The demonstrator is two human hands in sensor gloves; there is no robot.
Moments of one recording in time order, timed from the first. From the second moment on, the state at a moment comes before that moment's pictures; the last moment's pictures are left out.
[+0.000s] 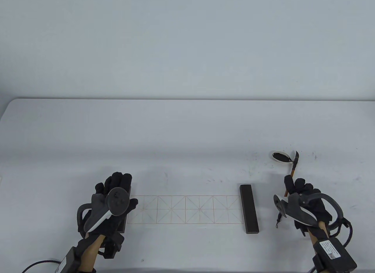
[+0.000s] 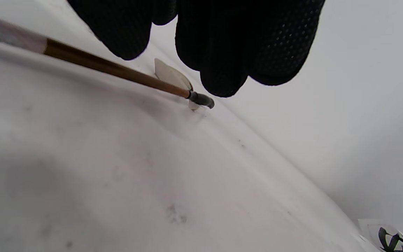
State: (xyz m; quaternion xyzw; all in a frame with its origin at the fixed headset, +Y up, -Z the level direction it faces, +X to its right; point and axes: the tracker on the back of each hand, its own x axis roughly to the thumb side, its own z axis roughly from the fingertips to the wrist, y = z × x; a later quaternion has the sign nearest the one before) left_hand -0.235 -0.705 -0.294 -0.06 0.00 0.08 1.00; right_hand 0.297 -0.739 -0.337 -0.04 0.01 -0.94 0.35
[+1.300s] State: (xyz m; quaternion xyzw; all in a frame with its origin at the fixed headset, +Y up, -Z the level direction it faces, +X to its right) left_hand -0.237 -0.706 -0.296 -0.08 0.00 0.08 0.99; right_hand 0.286 -0.760 -0.369 -0.10 0.00 -0.91 0.41
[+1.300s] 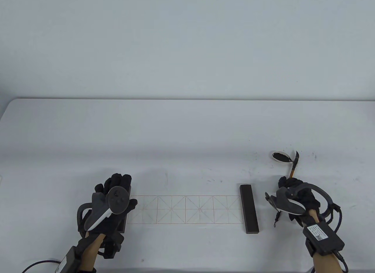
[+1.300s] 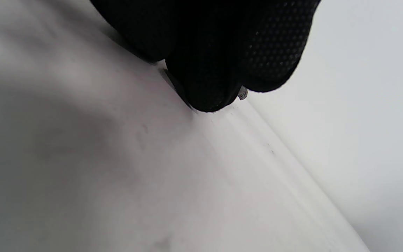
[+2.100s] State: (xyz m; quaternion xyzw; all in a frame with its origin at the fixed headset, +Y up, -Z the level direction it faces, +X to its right) left_hand -0.238 -0.705 -0.296 -0.07 0.00 0.07 0.99; right_hand 0.280 -0.753 -0.366 -0.10 0.10 -0.88 0.46
